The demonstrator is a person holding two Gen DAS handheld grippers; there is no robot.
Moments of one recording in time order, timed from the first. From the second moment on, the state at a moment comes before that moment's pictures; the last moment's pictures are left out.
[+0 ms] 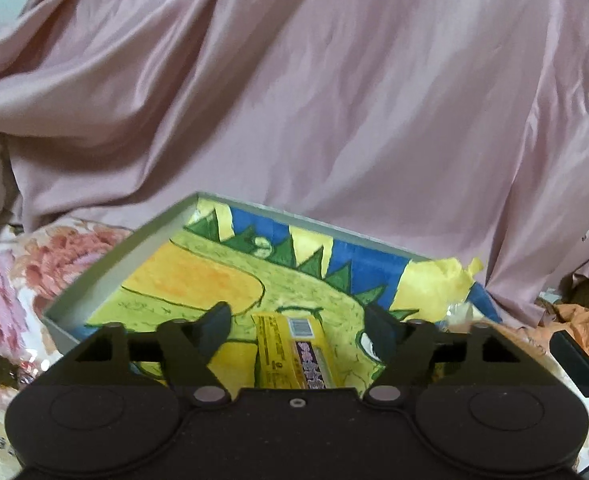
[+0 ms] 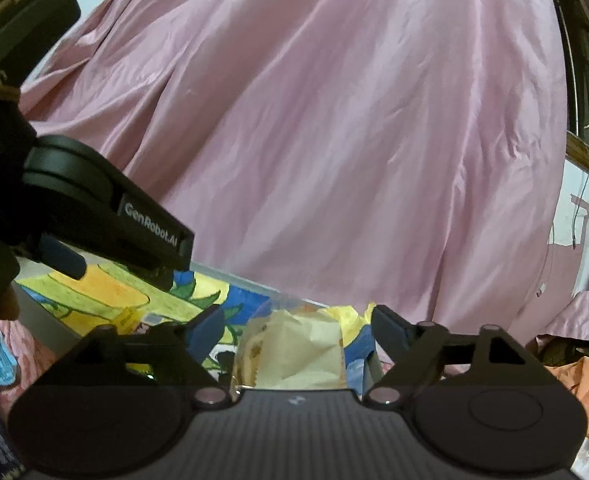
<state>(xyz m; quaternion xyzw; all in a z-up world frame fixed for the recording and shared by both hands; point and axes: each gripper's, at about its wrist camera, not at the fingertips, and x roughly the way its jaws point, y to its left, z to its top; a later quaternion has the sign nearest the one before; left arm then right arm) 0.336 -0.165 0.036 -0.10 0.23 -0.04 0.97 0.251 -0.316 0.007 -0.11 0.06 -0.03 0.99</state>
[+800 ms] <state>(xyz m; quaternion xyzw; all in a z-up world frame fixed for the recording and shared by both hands) 0.241 -0.120 0.093 -0.08 0.14 -0.02 0.99 0.162 -0.321 0.054 -0.02 -0.07 -0.01 1.00</state>
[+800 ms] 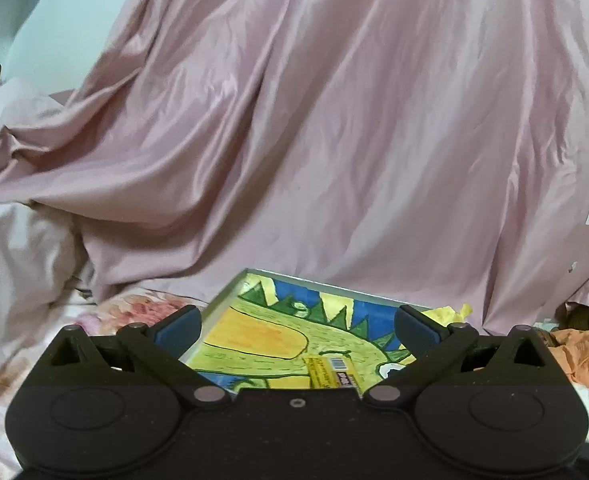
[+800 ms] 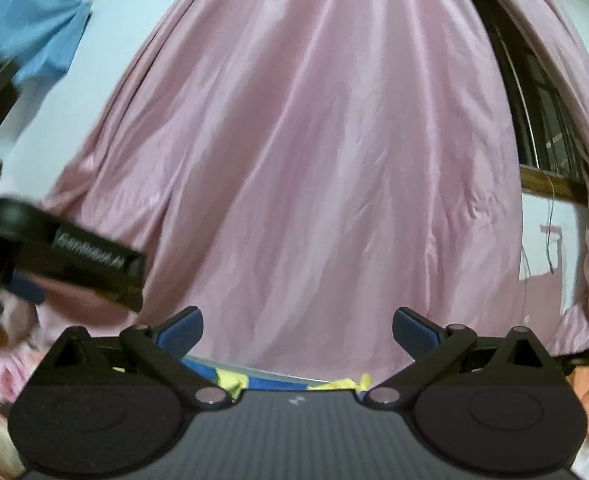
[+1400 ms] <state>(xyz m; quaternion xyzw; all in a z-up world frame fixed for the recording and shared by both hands) 0.143 -0.056 0.083 -0.09 0.15 -0.01 0.98 0.086 -0.317 0.061 0.05 -0.01 0.00 1.00</state>
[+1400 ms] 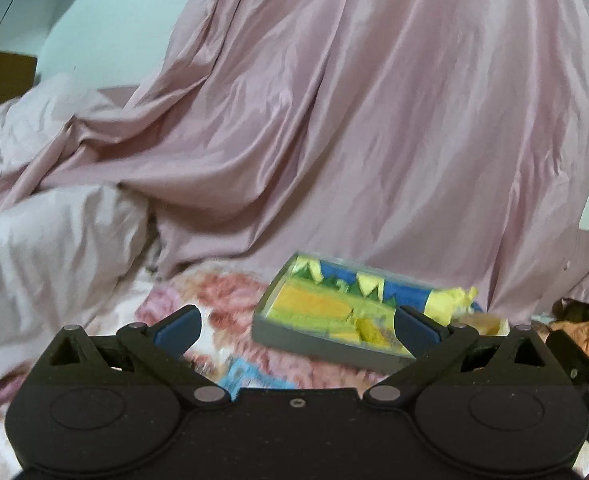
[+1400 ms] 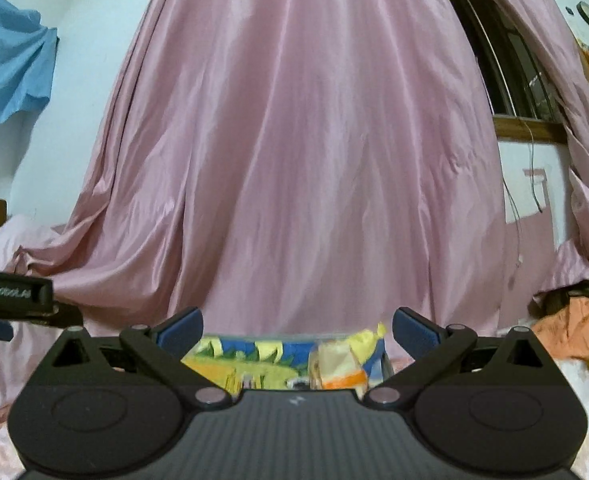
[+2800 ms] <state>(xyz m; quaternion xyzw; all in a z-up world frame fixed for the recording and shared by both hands) 0.104 0.011 -0.026 -0.03 0.33 0.01 0.94 0.116 -0.255 -0.026 0.00 0.38 0.05 0.92</state>
